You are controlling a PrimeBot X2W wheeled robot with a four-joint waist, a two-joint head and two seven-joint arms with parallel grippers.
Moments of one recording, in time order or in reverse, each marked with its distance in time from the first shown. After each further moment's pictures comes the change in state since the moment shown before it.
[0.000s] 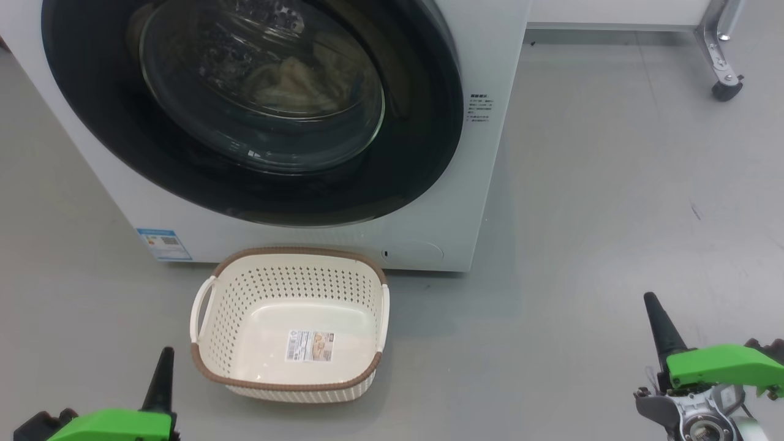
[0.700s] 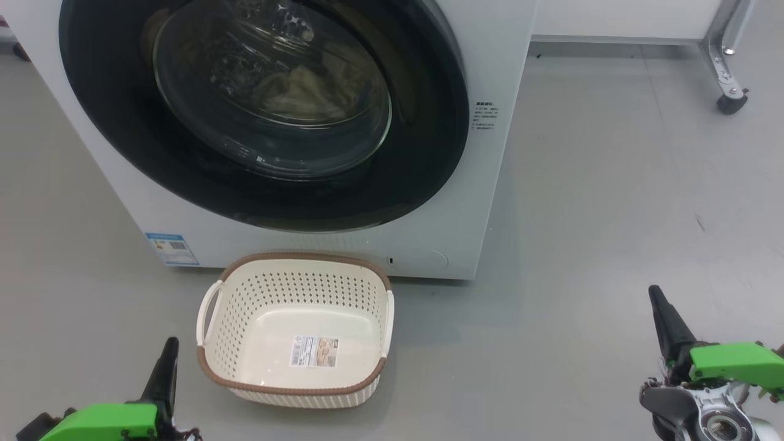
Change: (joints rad) left arm -0.013 -0.023 0.028 -0.022 -0.221 0.000 0.062; right arm 0.000 -0.001 -0.029 -0.030 0.232 0.000 0.063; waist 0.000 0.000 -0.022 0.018
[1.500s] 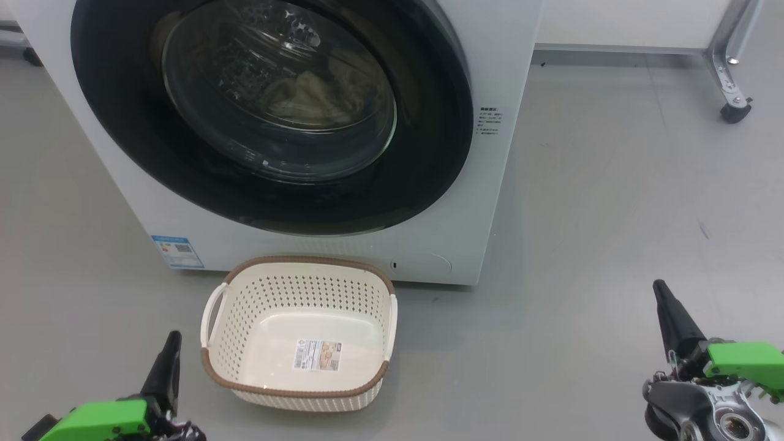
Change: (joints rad) left arm -0.007 -0.014 0.017 -0.014 -0.142 0.000 0.036; right arm 0.000 0.000 -0.022 -0.018 0.151 0.000 0.040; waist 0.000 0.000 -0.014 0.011
